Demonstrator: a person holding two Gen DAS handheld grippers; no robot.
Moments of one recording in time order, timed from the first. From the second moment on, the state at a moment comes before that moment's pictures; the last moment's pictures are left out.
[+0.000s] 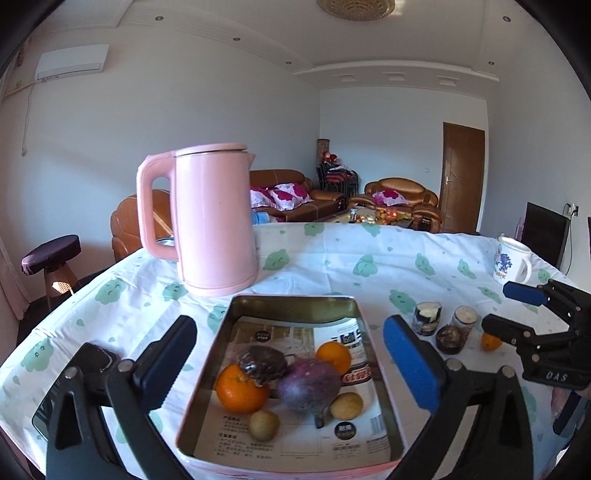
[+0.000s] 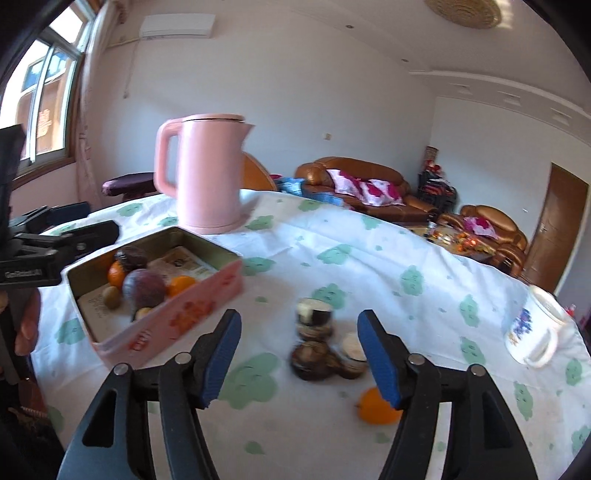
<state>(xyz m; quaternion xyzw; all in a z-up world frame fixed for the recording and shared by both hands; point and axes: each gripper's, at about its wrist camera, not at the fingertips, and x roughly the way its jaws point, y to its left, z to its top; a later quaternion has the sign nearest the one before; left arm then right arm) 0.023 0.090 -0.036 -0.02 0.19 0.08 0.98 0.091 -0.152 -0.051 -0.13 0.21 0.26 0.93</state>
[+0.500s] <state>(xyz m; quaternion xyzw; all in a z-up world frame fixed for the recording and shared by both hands) 0.093 -0.001 -0.040 0.00 0.22 0.02 0.97 0.145 -0.196 -0.068 -0.08 0.28 0.23 0.93</state>
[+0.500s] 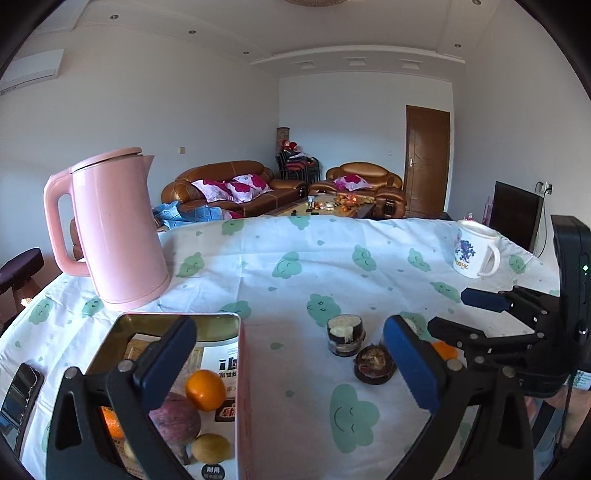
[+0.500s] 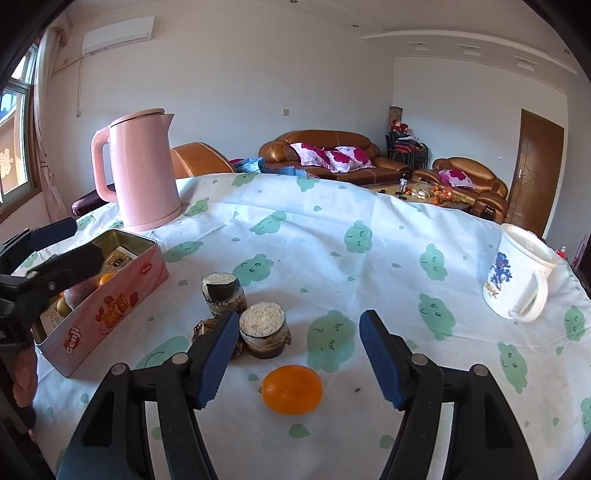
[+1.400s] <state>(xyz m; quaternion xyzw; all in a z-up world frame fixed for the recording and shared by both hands) 0.127 -0.031 -0.070 0.02 0.29 0.01 0.96 0.172 -0.192 -0.075 -0.07 0.30 0.22 0.93</state>
